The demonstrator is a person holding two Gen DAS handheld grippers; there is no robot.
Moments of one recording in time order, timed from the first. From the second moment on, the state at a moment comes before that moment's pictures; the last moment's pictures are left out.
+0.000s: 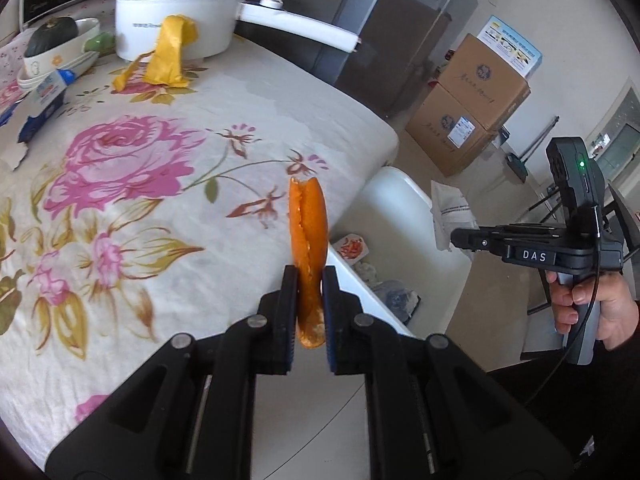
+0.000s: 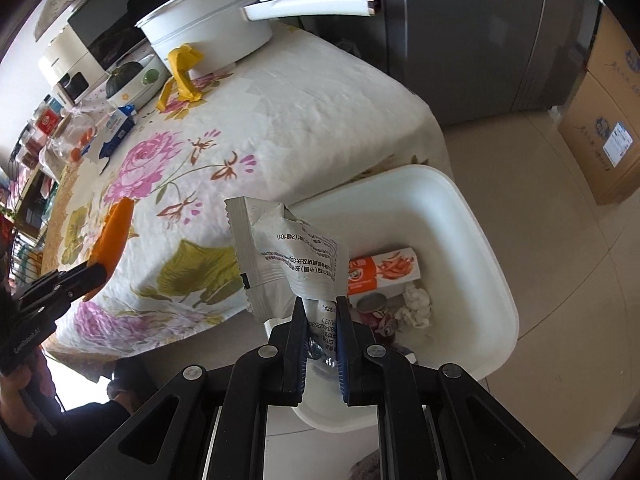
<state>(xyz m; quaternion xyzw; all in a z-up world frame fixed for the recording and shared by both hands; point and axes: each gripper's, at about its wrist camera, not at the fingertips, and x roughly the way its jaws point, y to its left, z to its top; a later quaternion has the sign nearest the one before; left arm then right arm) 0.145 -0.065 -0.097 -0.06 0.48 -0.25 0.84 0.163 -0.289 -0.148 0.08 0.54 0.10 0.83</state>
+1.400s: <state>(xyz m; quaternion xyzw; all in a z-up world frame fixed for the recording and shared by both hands) 0.156 -0.094 -0.108 -0.03 0.50 -0.21 0.84 0.159 -0.360 -0.187 0.09 0.58 0.02 0.81</state>
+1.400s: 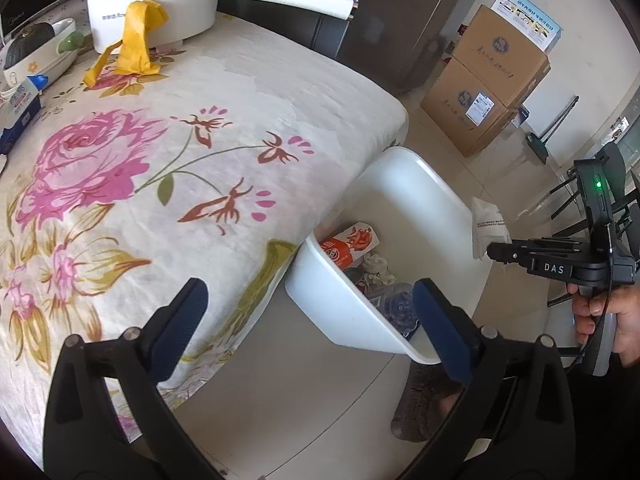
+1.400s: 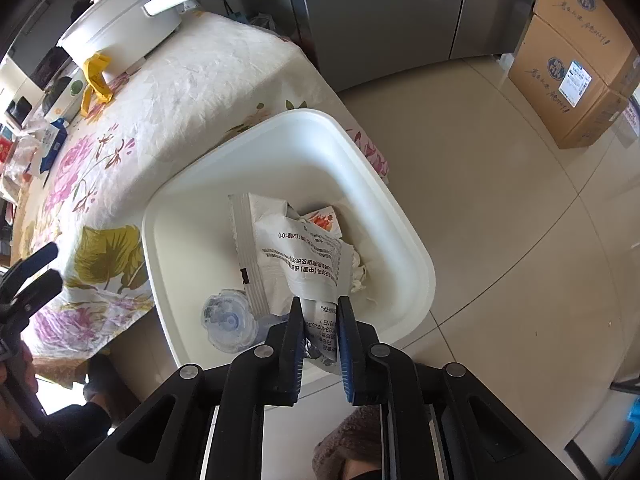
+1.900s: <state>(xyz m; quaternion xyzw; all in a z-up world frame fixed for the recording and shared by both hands) 0.141 -0.018 -0.085 -0.08 0.49 -0.15 0.85 0.167 -0.317 -0.159 0.09 0.56 0.03 0.82</state>
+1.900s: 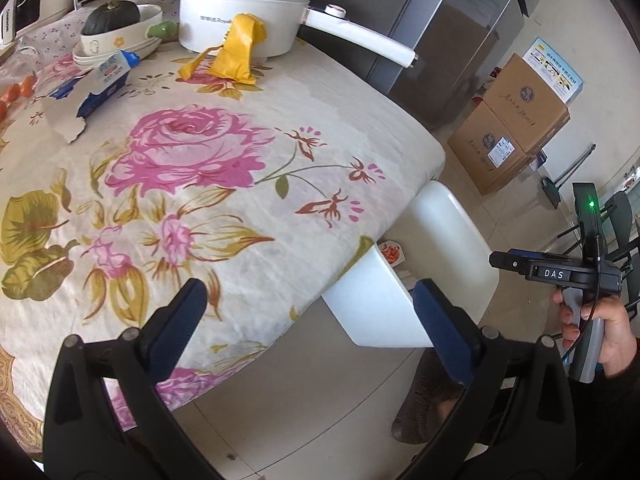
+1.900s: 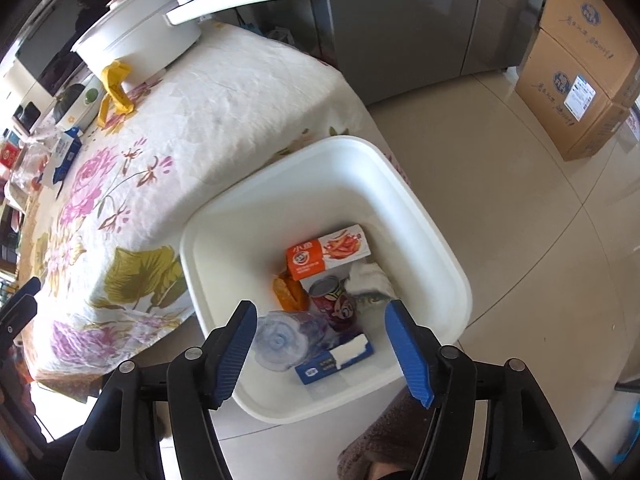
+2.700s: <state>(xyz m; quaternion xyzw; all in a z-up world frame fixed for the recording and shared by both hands) 0.120 0.098 -0.071 -0.15 0.47 -0.07 0.87 0.201 -0.208 -0.126 0.07 0.53 0.09 0.84</state>
